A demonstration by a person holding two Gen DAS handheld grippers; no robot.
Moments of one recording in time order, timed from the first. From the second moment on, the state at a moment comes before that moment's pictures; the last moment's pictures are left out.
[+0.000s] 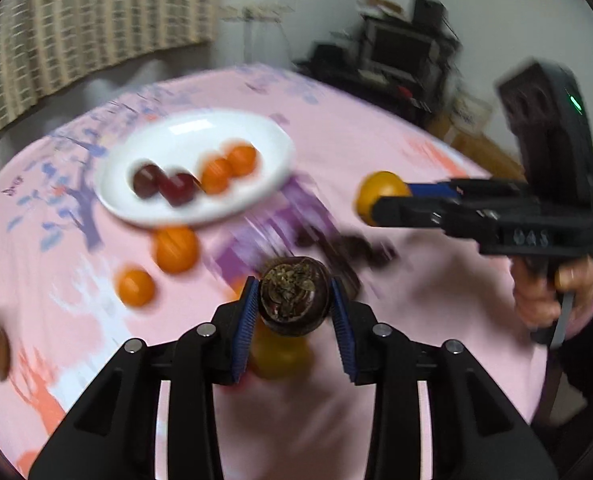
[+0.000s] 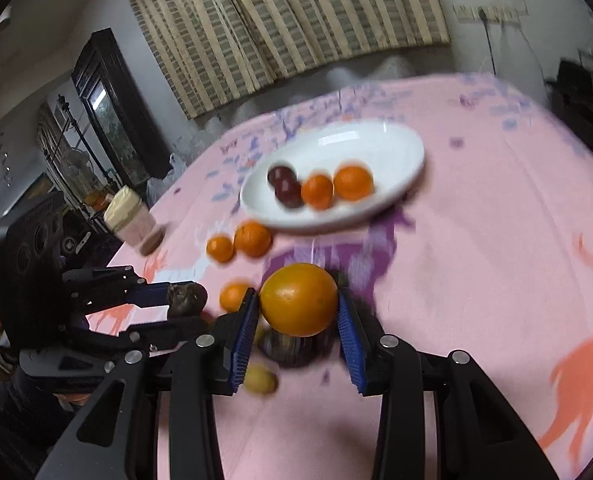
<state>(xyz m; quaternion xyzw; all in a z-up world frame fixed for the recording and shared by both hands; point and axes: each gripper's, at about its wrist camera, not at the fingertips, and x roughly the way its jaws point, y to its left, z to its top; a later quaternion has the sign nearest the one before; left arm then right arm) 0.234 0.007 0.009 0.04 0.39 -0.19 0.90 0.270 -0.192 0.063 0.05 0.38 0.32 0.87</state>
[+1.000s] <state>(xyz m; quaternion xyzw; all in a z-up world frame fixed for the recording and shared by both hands) 0.260 0.126 -0.019 -0.07 0.40 0.03 0.91 0.238 -0.096 0.055 -0.10 0.36 0.46 0.81</state>
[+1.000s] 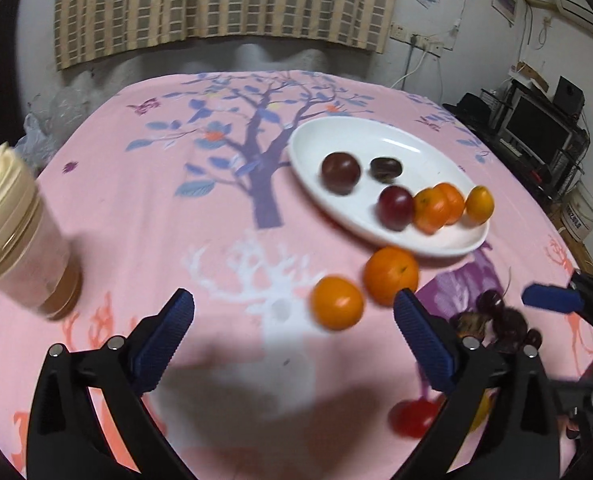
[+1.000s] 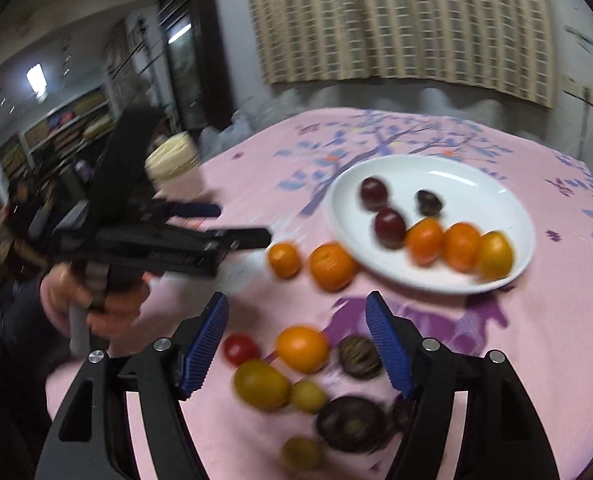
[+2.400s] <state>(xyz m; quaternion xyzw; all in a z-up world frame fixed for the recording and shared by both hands) 0.215 0.044 -0.030 0.04 0.44 -0.20 0.88 0.237 -0.128 0.058 -0.04 0.37 0.44 0.82</state>
